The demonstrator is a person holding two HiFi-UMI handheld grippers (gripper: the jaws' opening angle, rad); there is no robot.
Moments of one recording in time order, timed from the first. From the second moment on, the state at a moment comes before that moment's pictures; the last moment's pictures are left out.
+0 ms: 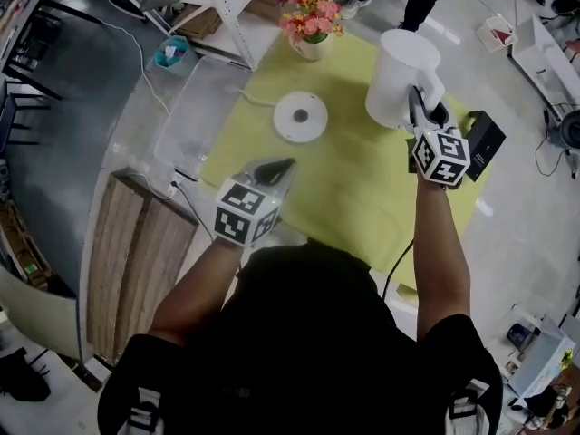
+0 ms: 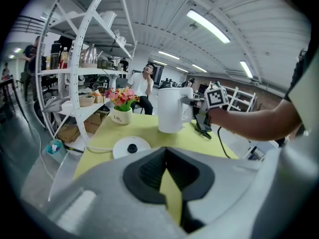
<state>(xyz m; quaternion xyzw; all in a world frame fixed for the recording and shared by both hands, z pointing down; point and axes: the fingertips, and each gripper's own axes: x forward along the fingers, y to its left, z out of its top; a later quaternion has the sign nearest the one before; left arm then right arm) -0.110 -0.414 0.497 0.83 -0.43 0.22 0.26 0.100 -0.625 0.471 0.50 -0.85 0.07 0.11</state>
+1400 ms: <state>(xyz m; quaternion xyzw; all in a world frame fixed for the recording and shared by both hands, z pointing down) -0.130 -0.334 0.475 0.85 -0.43 0.18 0.25 0.125 -0.531 0.521 0.56 -0.80 0.14 0.18</state>
